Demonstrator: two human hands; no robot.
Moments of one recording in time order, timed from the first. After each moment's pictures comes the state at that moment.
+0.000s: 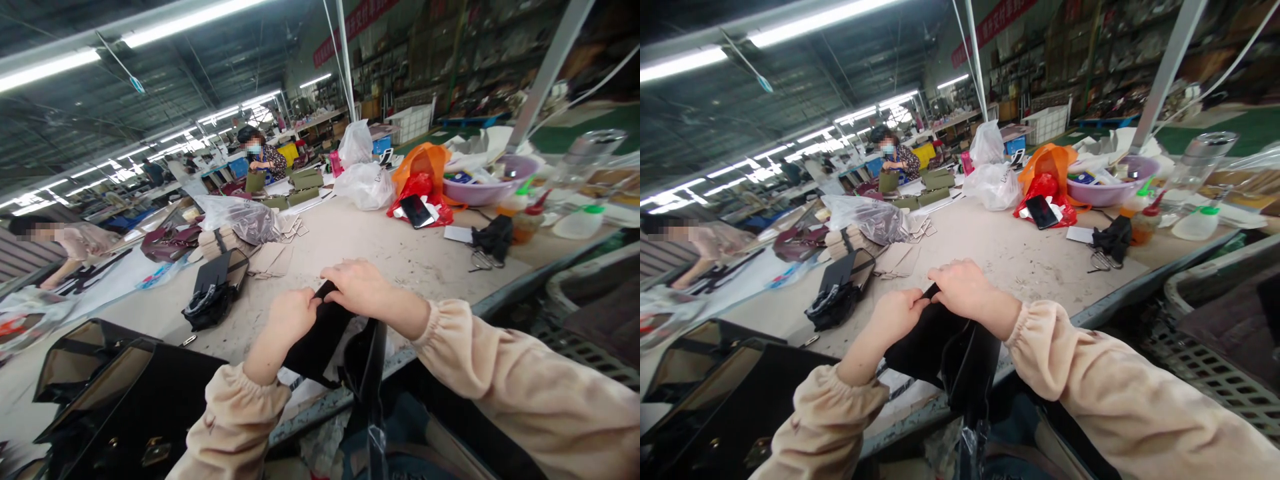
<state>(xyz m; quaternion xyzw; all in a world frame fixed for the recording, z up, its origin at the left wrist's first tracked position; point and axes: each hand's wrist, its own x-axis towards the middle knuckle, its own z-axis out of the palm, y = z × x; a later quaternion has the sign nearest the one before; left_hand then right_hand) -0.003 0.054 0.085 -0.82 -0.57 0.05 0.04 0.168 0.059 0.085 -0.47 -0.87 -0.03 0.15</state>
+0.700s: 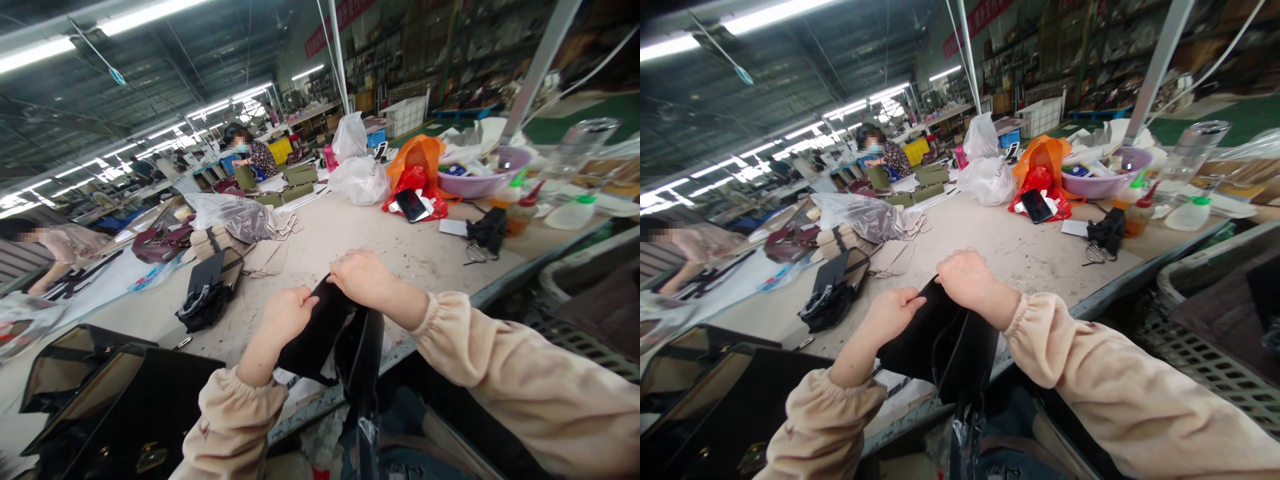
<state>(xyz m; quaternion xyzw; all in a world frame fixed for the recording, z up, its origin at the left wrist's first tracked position) -0.003 0.055 0.087 -0.82 -0.58 0.02 -0.04 0.179 0.069 0.078 -0.51 -0.84 -0.07 0.15</state>
